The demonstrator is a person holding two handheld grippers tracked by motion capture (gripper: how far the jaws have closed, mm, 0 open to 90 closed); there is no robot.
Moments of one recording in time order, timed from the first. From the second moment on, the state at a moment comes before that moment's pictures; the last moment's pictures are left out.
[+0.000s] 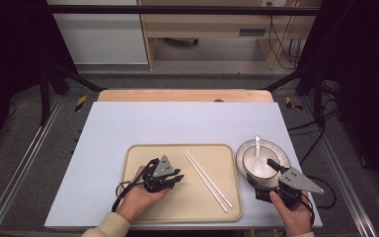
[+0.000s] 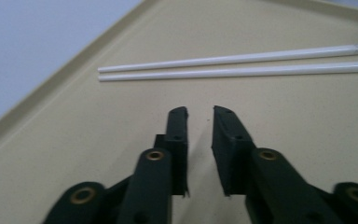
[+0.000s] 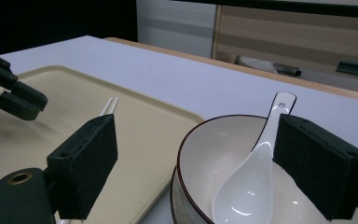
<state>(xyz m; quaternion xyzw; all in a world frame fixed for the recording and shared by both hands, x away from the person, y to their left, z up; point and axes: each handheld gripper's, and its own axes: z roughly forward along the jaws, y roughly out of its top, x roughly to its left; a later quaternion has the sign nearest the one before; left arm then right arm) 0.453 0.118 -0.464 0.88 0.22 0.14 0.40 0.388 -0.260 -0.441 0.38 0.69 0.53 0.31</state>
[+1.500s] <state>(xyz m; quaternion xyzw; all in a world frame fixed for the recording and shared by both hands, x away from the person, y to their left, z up) 0.518 0.041 -0.477 0.89 0.22 0.15 0.37 0.392 -0.260 -0.445 0.39 0.69 0.52 0.31</state>
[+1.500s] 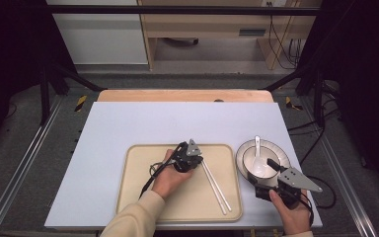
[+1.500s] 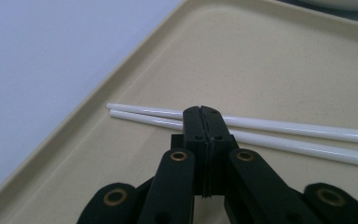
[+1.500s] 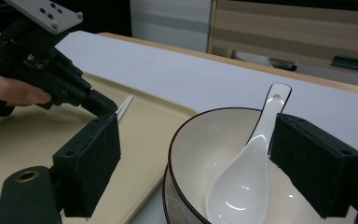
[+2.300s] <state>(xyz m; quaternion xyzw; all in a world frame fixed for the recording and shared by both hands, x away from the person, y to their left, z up) 0.514 -0.007 -0.477 0.90 0.17 0.13 0.37 0.393 -0.262 -0.446 0.40 0.69 0.52 0.31</state>
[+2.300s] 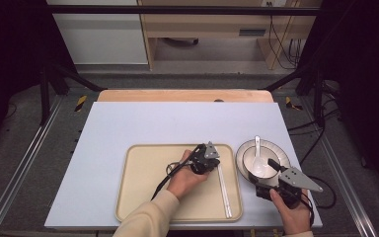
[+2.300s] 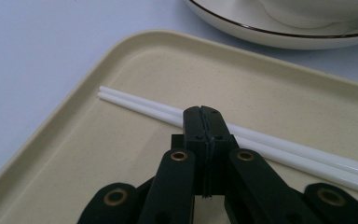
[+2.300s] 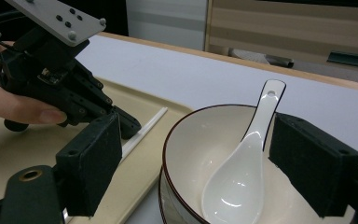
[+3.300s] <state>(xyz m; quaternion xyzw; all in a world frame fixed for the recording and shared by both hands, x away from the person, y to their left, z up) 0.472 0.080 -0.436 0.86 0.17 0.15 0.46 0.392 -0.257 -0.446 0.39 0.70 0.51 0.31</state>
